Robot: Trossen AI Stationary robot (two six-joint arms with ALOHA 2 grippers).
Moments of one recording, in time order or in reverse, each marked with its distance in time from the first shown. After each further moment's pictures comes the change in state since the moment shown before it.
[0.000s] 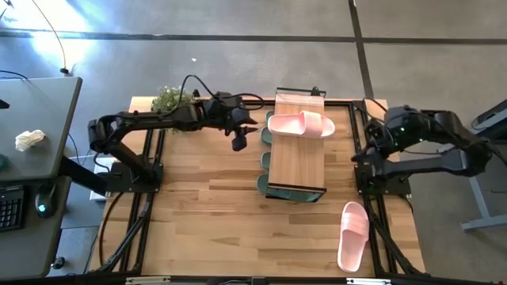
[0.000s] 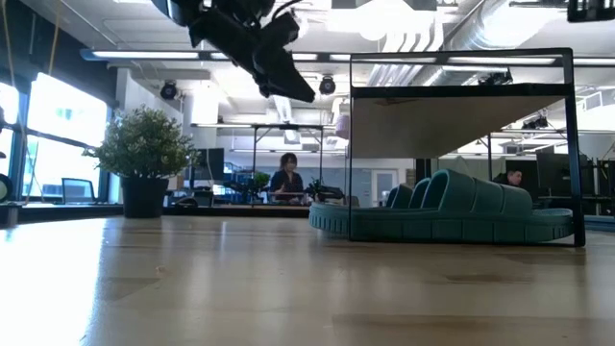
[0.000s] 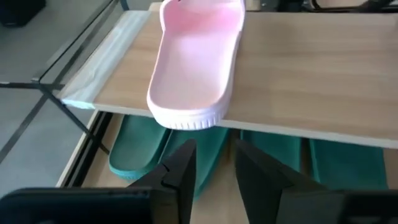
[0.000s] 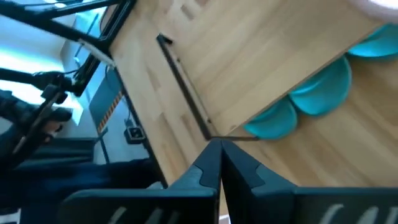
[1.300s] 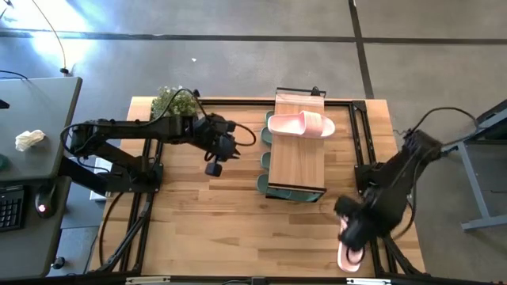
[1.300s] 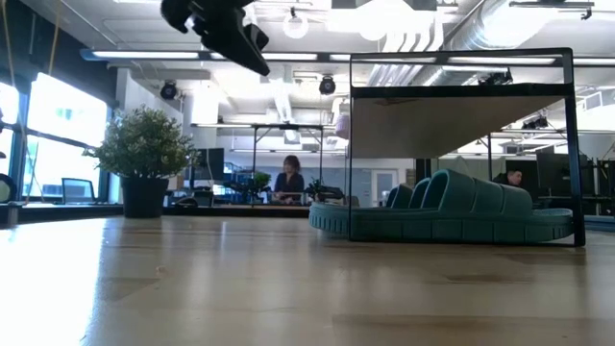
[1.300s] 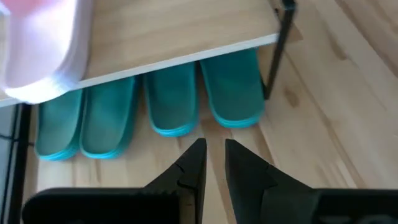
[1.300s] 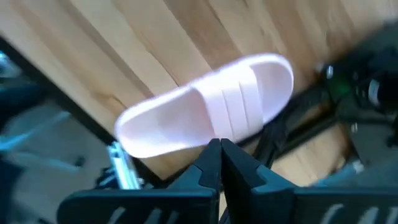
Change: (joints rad) left arm -0.217 -0.188 -0.001 -0.431 0.011 0.185; right arm 1.004 0.787 0.270 -0.243 0.203 0.717
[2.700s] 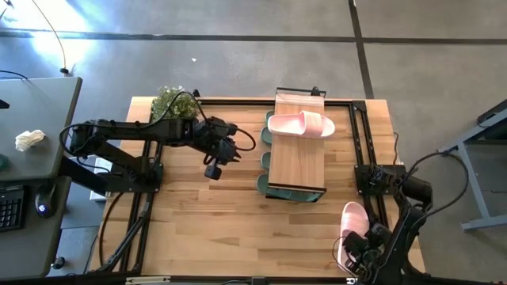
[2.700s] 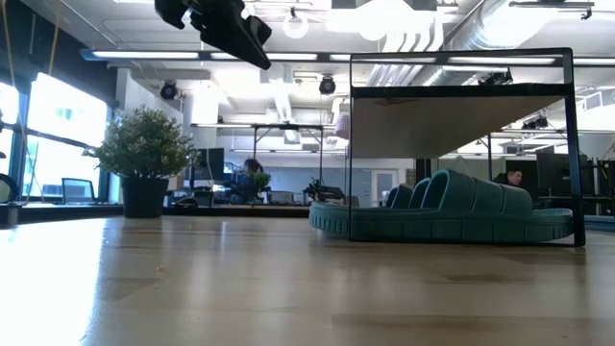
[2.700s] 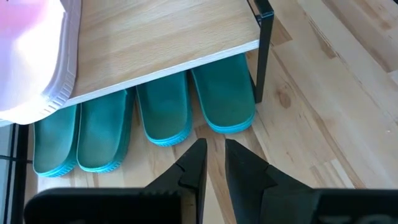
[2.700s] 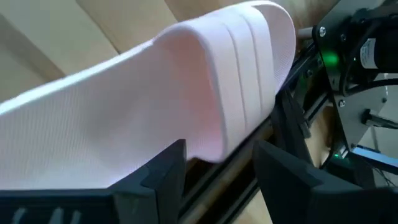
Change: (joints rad) left arm -0.045 0.000 0.000 0.011 -0.011 0.033; right arm 0.364 0.493 -0.009 0.001 0.048 0.361
